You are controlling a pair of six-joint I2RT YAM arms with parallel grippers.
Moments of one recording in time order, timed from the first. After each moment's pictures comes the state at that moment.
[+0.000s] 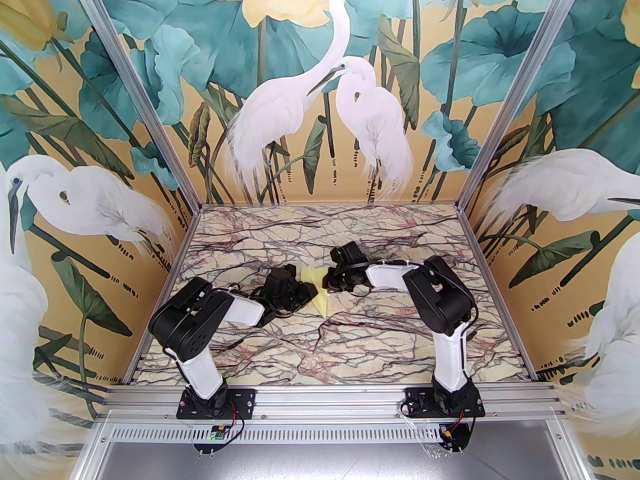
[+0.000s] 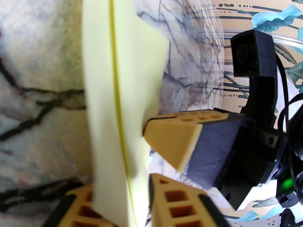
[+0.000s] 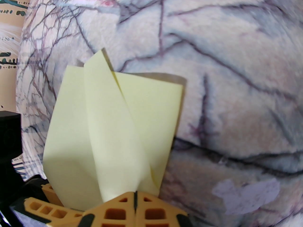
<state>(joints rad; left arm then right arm) -0.54 1.78 0.58 0.59 0.37 -1.10 0.57 2.03 1.16 -0.09 -0.48 0.68</state>
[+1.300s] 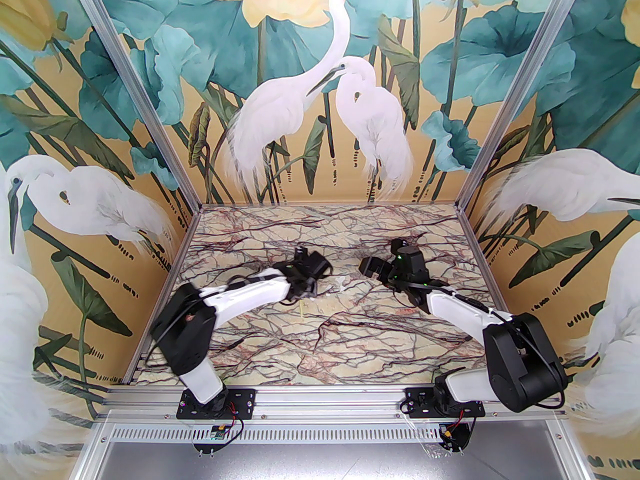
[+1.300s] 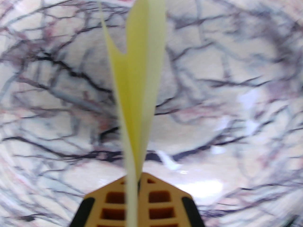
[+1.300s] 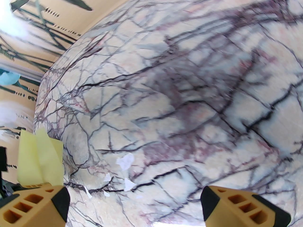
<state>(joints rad) -0.83 1.80 1.24 -0.76 -0.51 -0.70 0.30 1.40 0.67 0.06 -0.29 0.71</state>
